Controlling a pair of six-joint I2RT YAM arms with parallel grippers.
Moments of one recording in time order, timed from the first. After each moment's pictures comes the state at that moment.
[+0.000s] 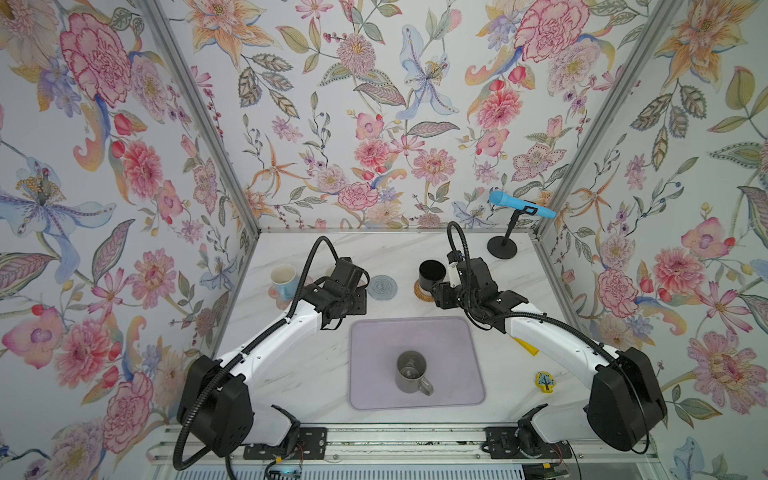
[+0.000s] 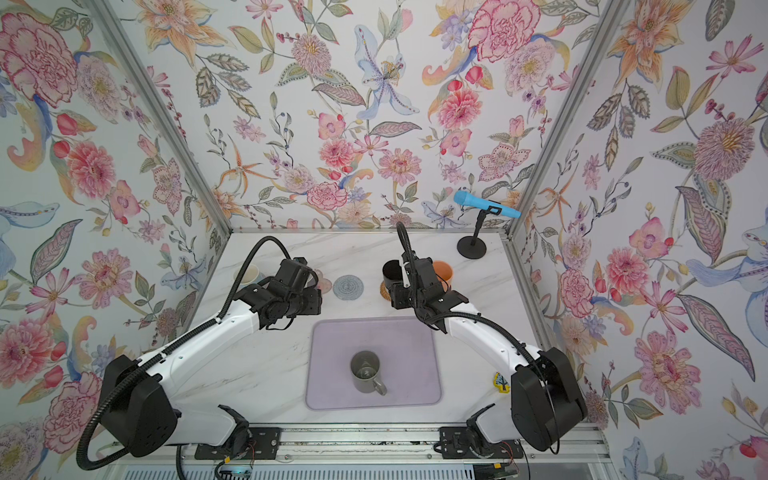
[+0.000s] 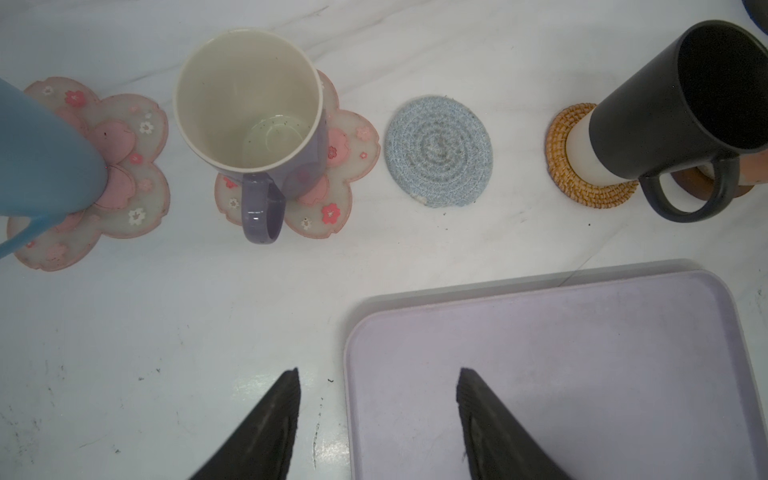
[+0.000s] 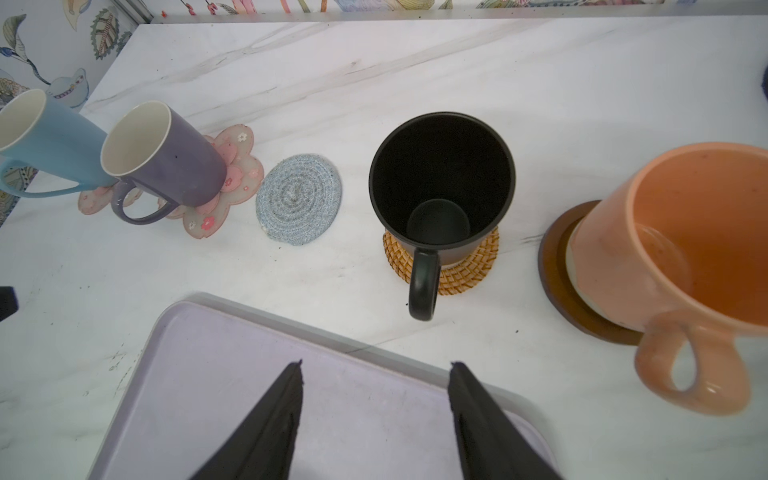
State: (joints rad) left arm -0.55 1.40 1.10 -0.67 -0.18 -0.45; right arm 0.55 1.39 0.99 -0.28 0.01 0.30
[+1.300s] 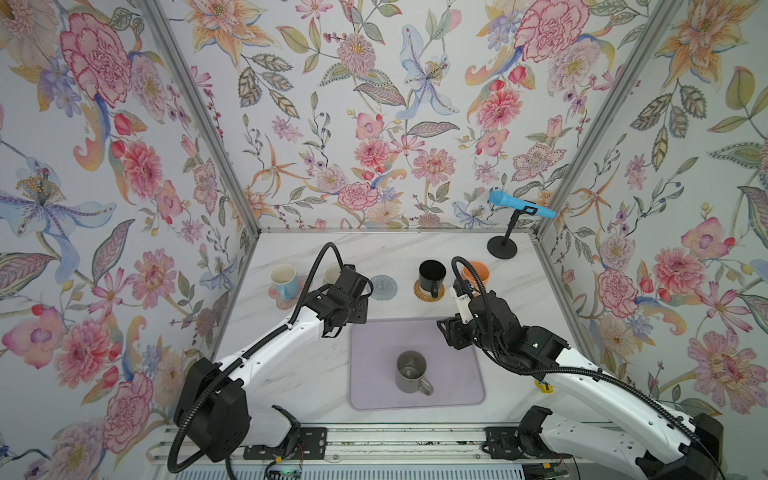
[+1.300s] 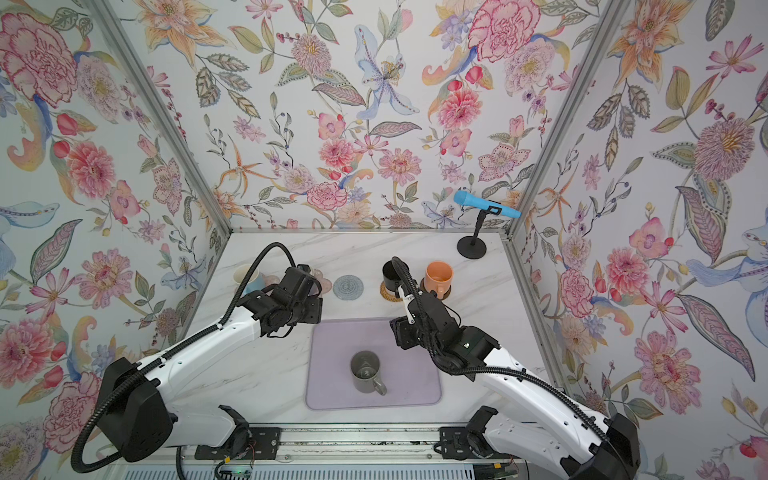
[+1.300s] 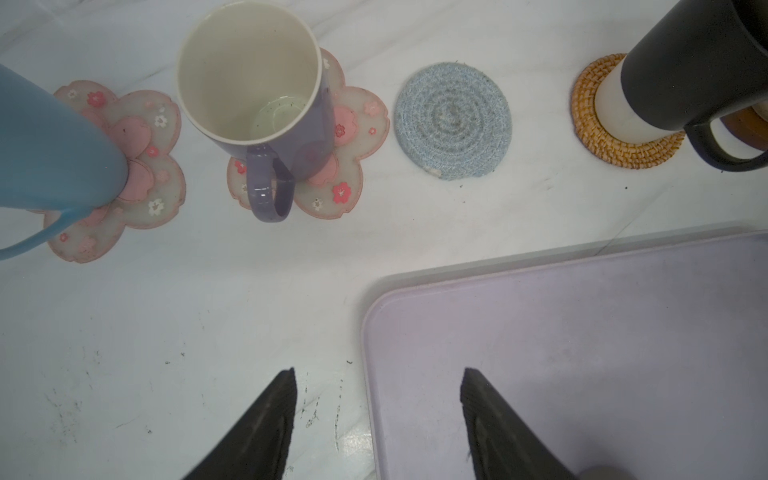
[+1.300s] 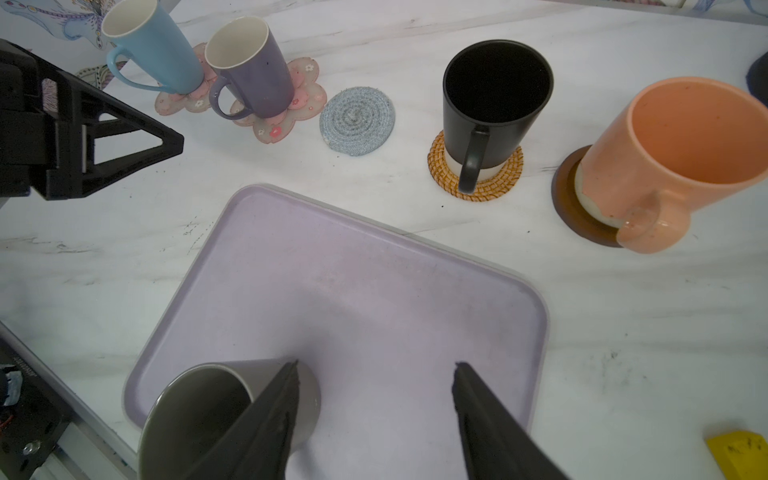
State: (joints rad) left arm -0.61 1.38 1.05 -0.68 -0.25 -0.42; right arm 0.81 0.99 0.86 -0.58 0.15 0.35
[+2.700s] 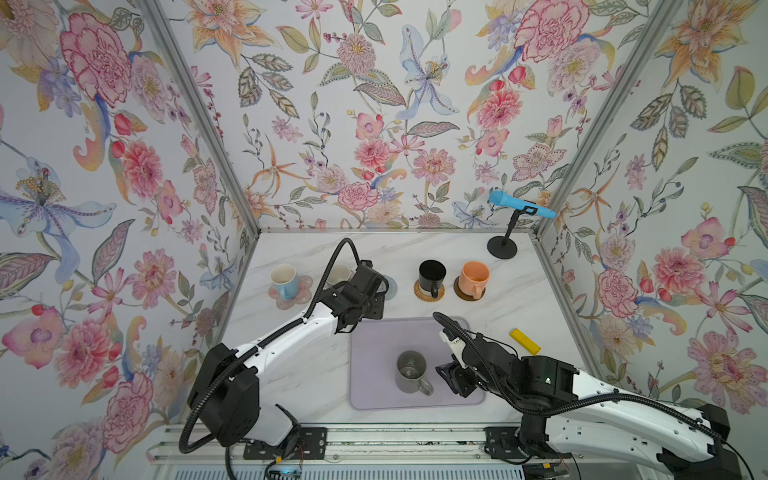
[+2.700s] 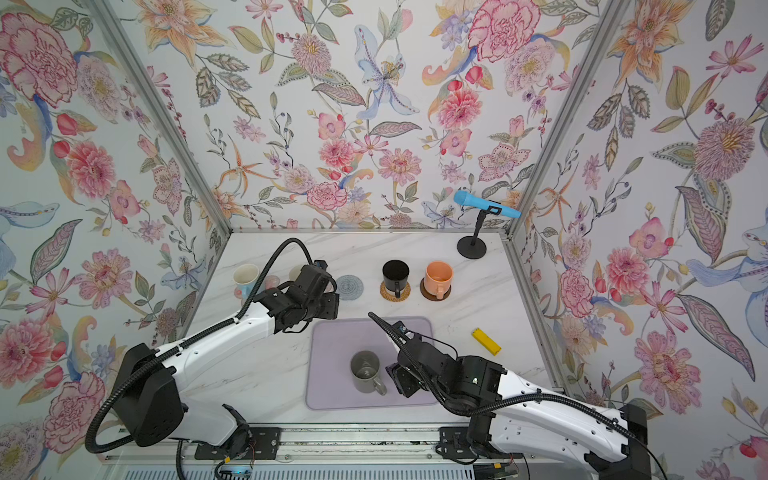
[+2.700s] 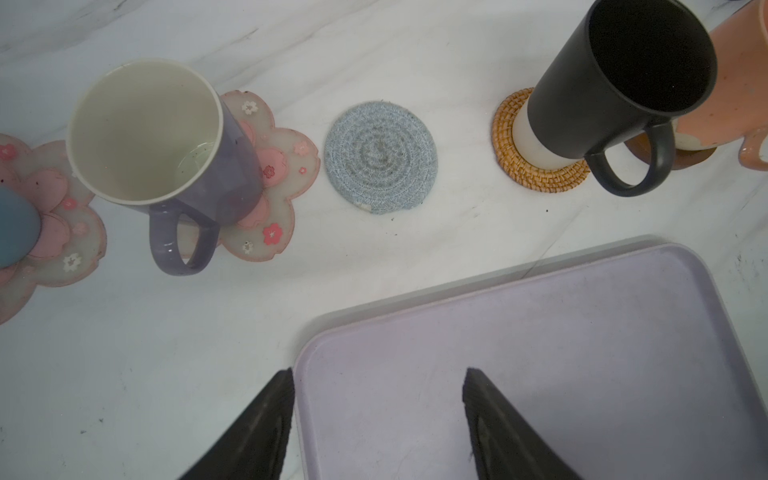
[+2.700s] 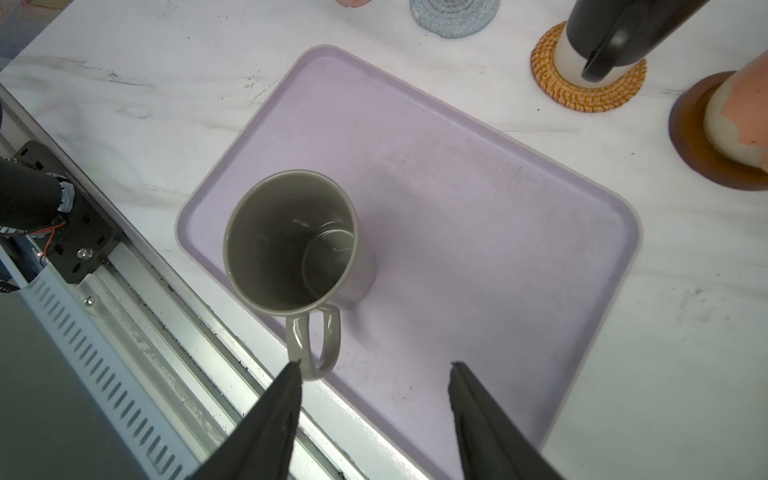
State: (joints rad) left arm -0.68 1.47 1.11 -0.58 -0.23 -0.44; right arm 1.18 0.86 0.77 -0.78 0.22 0.44
